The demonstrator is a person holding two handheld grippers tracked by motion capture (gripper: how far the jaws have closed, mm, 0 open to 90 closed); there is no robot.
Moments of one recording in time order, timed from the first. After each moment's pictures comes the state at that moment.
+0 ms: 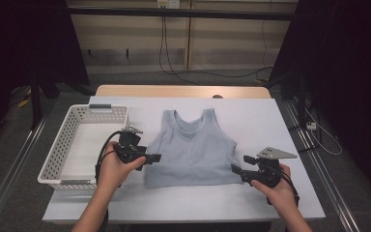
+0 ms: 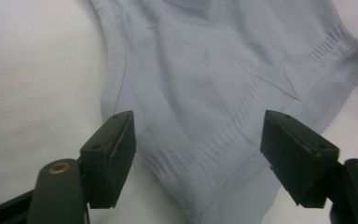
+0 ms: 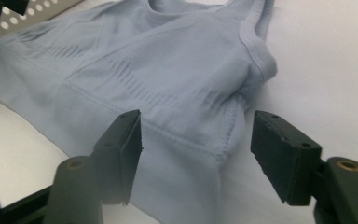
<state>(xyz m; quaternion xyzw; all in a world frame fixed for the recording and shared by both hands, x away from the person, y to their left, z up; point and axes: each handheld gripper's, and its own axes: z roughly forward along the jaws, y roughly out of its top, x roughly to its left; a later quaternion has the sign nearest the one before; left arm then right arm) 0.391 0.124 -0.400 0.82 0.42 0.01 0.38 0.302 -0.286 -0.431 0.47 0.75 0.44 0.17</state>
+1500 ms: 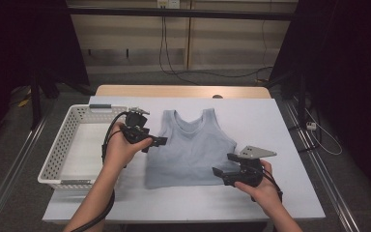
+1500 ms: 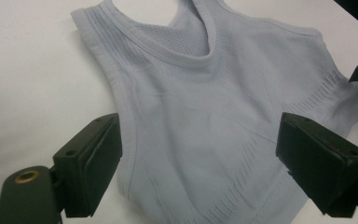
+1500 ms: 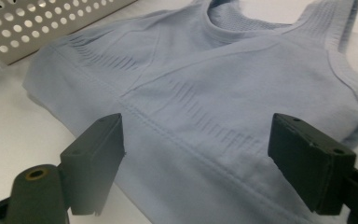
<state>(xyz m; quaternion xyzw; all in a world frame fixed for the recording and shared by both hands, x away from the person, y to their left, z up) 0.428 0.106 -0.366 0.83 0.41 0.03 0.38 0.310 -0.239 -0.429 0.41 0.77 0.46 0.15</state>
